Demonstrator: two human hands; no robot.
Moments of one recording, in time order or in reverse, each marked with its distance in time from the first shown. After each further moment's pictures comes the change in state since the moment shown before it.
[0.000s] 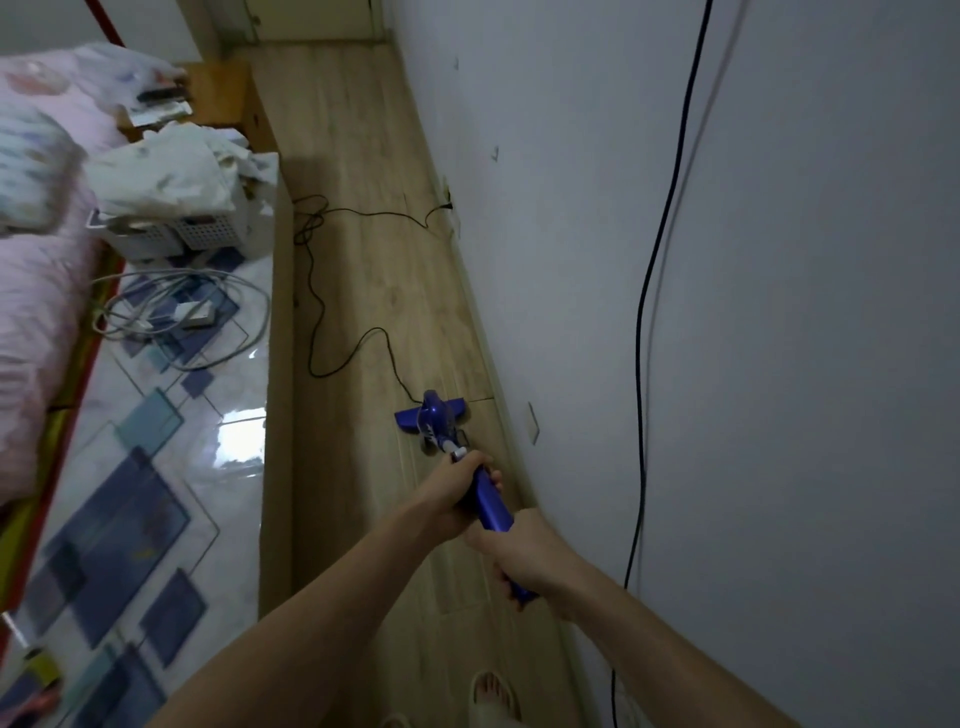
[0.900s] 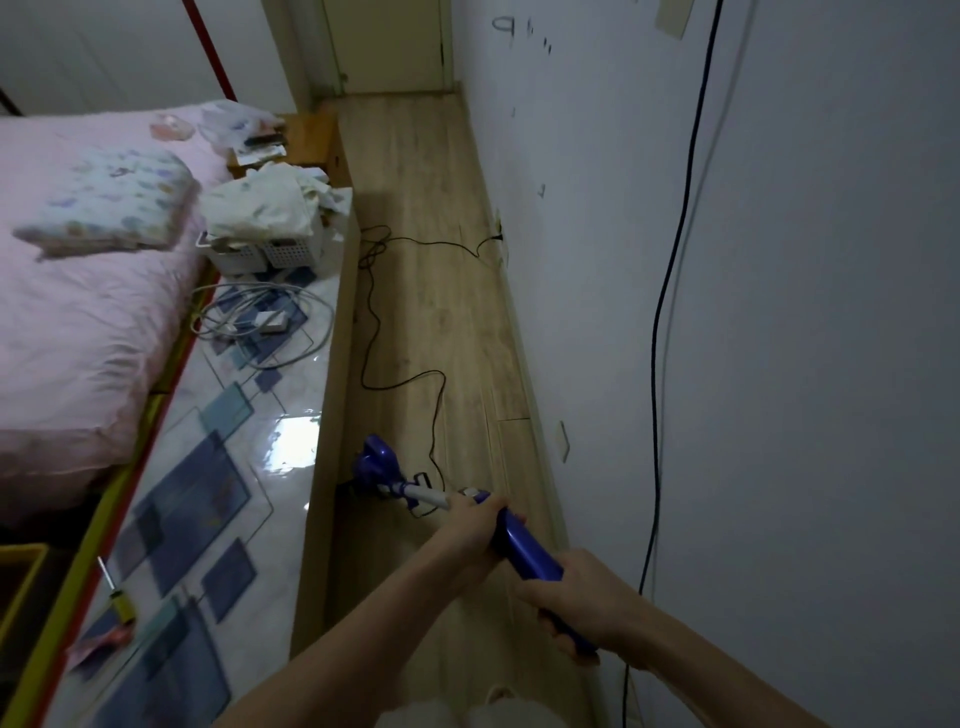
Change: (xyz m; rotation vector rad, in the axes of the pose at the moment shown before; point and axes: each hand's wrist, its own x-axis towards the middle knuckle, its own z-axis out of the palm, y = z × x) left_hand -0.082 -0.051 0.010 -0.130 0.144 0.071; right_hand -0.076 0.035 -0.032 -0.101 -0.280 -0.086
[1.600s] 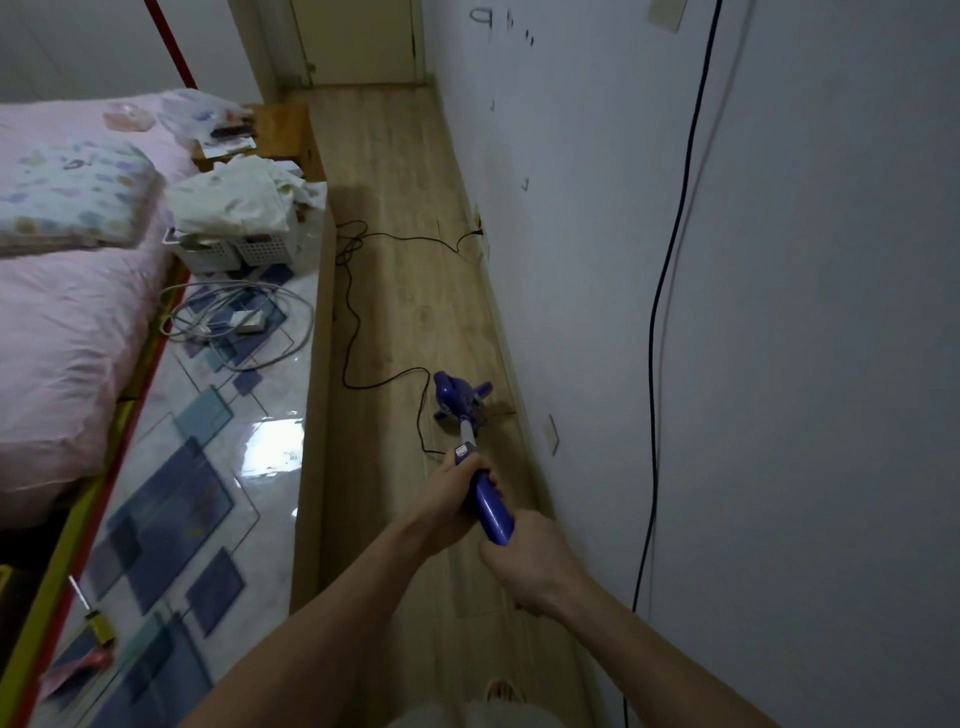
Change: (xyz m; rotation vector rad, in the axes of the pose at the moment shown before) left_hand 0.034 0.039 -0.030 0.069 -0.265 0.067; right_hand 0.049 -0.024 0.049 -0.218 0.371 -0.149
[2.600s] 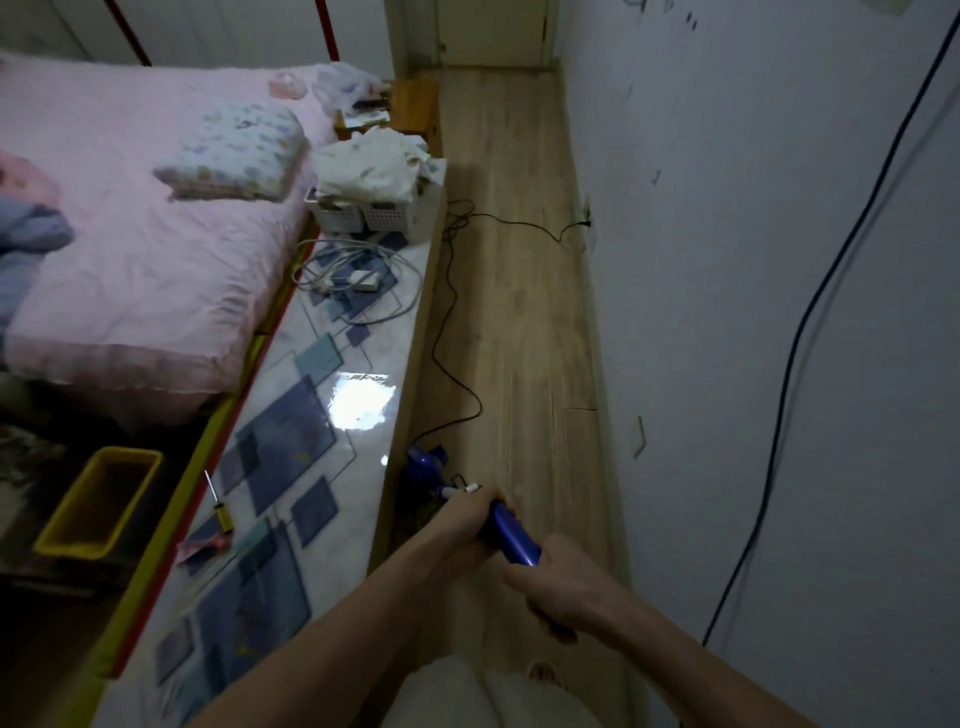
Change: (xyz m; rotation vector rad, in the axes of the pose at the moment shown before) left_hand -0.069 -0.020 -0.089 -0.145 0.365 -0.101; right_hand -0.030 -0.035 0.062 -0.027 -0.419 0.115
